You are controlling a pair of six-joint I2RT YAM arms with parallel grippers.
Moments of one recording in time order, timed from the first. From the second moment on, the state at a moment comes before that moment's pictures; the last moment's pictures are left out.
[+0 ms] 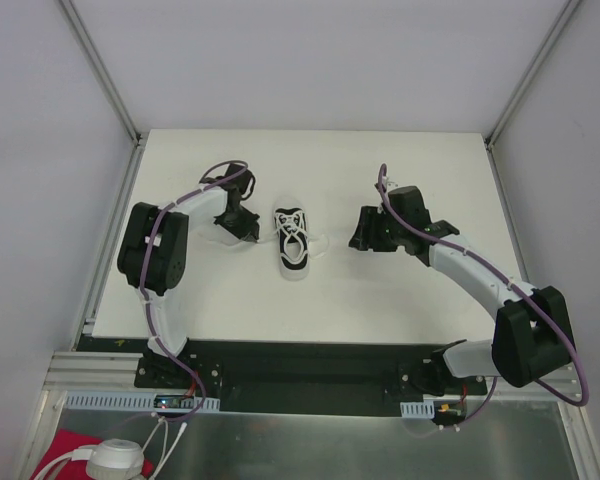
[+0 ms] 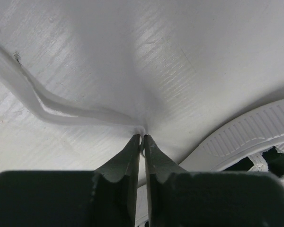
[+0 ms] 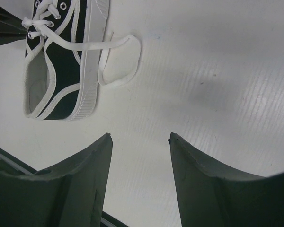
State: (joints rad) left arm -0.30 1.92 1.30 -0.71 0.04 -1.26; right arm 0.44 1.35 0.90 -0.36 -0.21 0.41
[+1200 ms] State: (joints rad) left arm -0.39 1.64 1.41 -0.71 0.10 -1.20; right arm 0.46 1.35 0.98 -0.12 -0.21 0.36
